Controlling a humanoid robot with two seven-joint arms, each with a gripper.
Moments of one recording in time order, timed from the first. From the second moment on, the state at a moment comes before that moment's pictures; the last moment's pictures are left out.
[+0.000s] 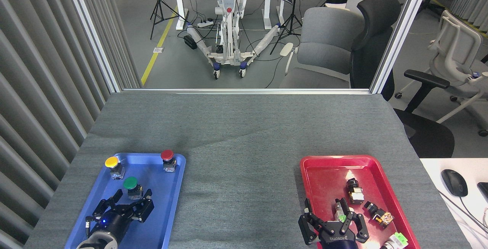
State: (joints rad) left arm -0.30 0.23 -0.02 -0.81 -1.25 -0.29 0.18; right arm 0.14 0.01 0.14 -1.55 1.42 0.06 -0.13
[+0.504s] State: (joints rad) left arm -0.35 0.23 -0.05 -0.72 -1.25 -0.20 0.23; right arm 0.13 0.02 0.14 -1.55 1.44 0.06 -0.12
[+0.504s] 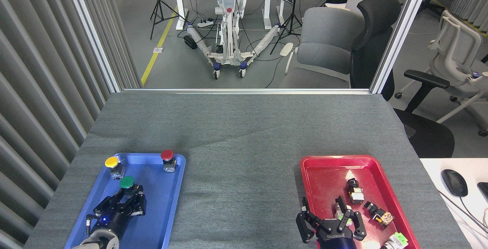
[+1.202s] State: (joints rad) left arm -0.37 0.13 -0.40 -0.98 -1.33 -0.26 0.29; right arm 0.13 0.01 0.14 -1.55 1.44 0.06 -0.11
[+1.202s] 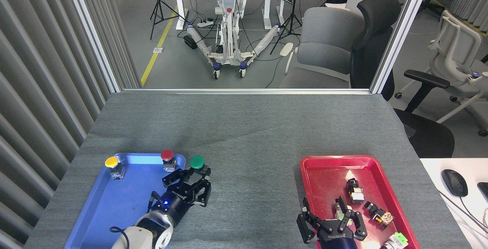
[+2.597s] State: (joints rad) left arm -0.31 -0.03 -0.50 -0.93 -1.45 -0.16 0.35; right arm 0.12 0.02 0.18 -1.55 1.44 0.04 -0.12
